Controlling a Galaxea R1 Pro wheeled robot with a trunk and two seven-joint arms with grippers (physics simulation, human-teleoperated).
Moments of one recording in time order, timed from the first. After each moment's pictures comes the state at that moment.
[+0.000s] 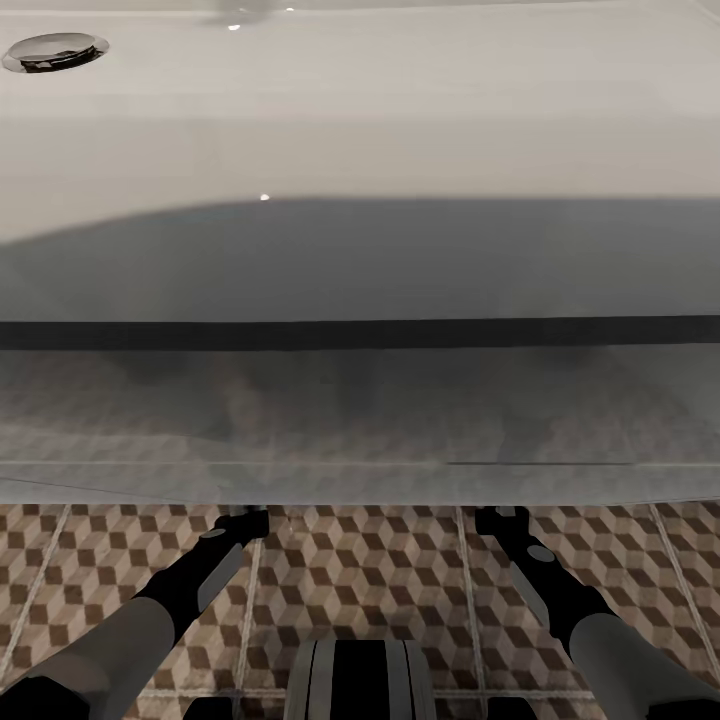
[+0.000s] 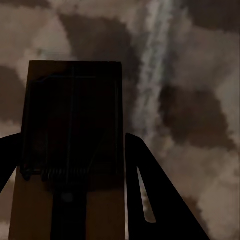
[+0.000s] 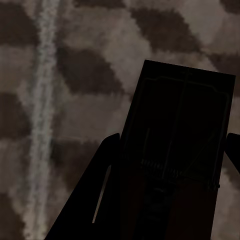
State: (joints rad) left arm -0.74 0.08 -0.43 -0.50 0.54 0.13 0.20; right arm -0.70 -0.12 0.13 -0.44 -0.14 -0.16 0.01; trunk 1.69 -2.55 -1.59
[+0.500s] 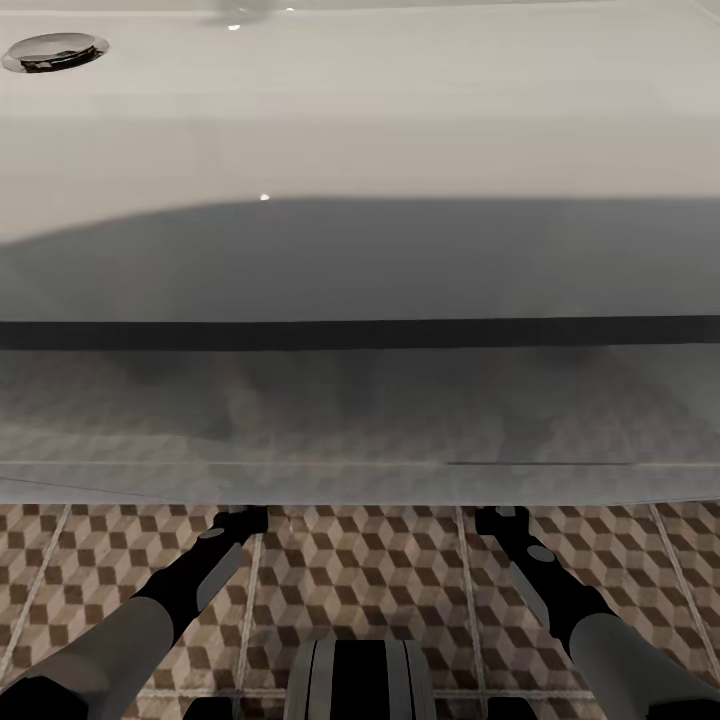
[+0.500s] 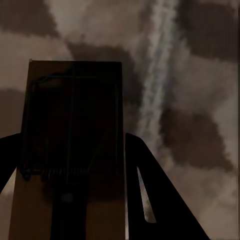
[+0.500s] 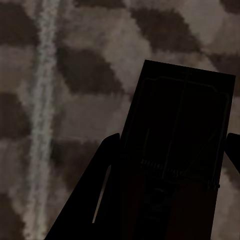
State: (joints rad) left arm -0.74 0.09 -0.43 -0.50 0.55 0.08 0.20; right arm -0.70 -0.12 0.13 -0.44 -0.14 -0.16 0.01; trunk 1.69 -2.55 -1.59
